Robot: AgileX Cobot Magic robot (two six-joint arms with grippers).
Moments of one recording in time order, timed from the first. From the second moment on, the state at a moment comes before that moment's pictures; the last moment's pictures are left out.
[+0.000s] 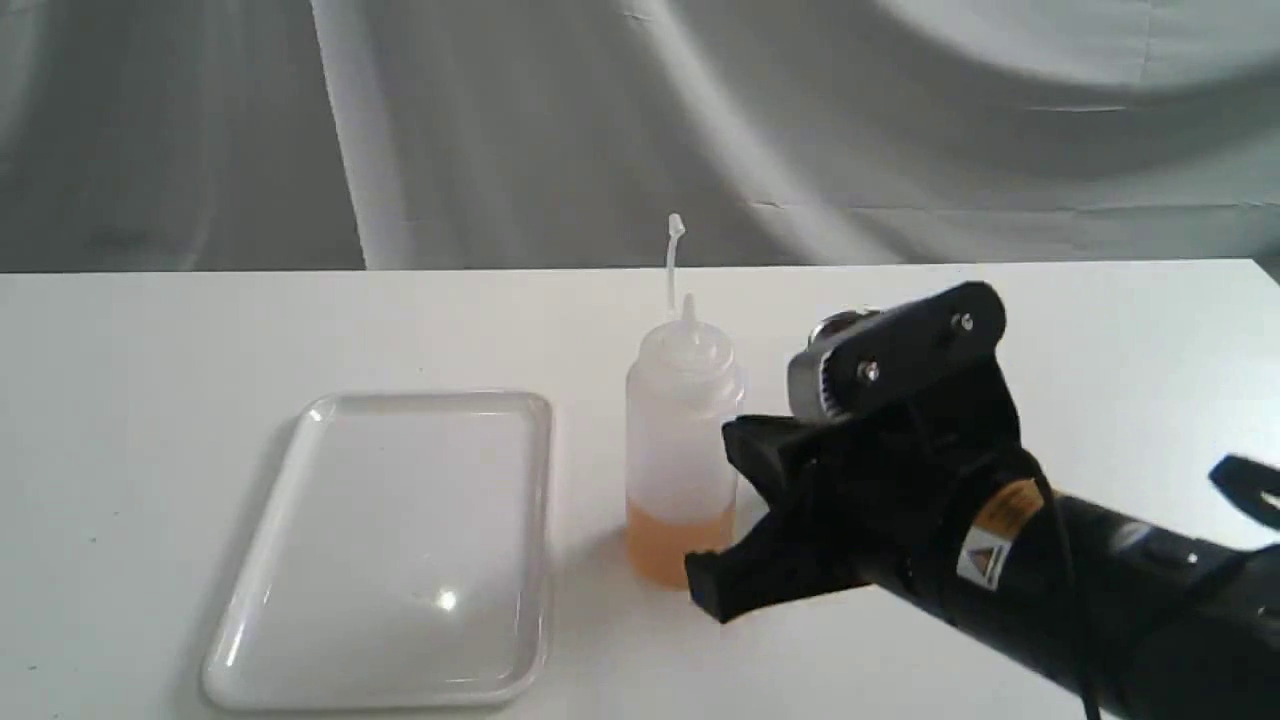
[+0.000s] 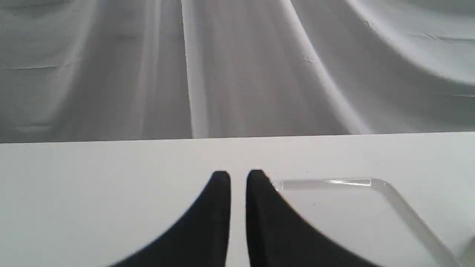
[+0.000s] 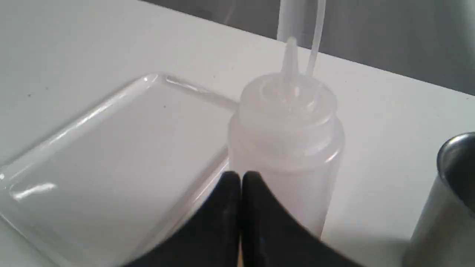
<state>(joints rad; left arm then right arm) 0.00 0.00 0.00 -0.04 0.13 0.04 0.51 1.50 -0.58 0.15 -0.46 -0.11</state>
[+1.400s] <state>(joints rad) 0.00 0.00 0.00 -0.04 0.13 0.04 0.57 1.89 -0.54 0.31 -0.94 -0.15</state>
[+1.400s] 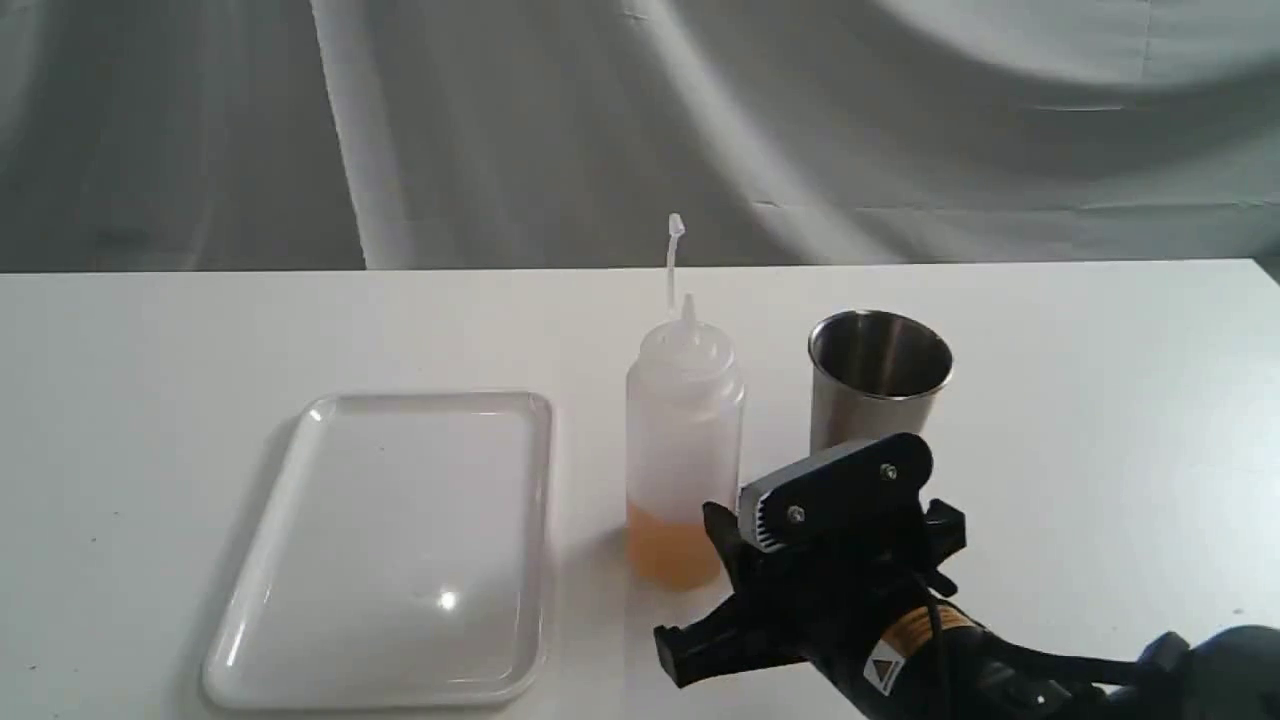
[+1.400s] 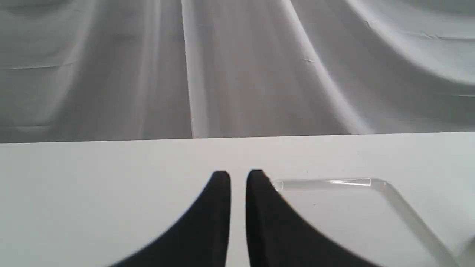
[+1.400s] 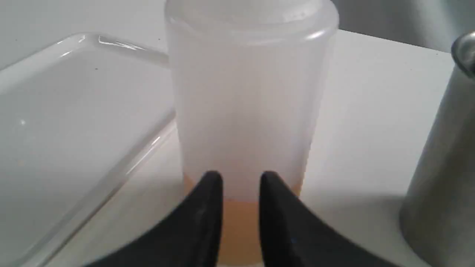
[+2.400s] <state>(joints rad) 0.00 0.00 0.00 -0.04 0.13 0.04 0.57 1.89 -0.63 0.32 -0.86 -0.15</state>
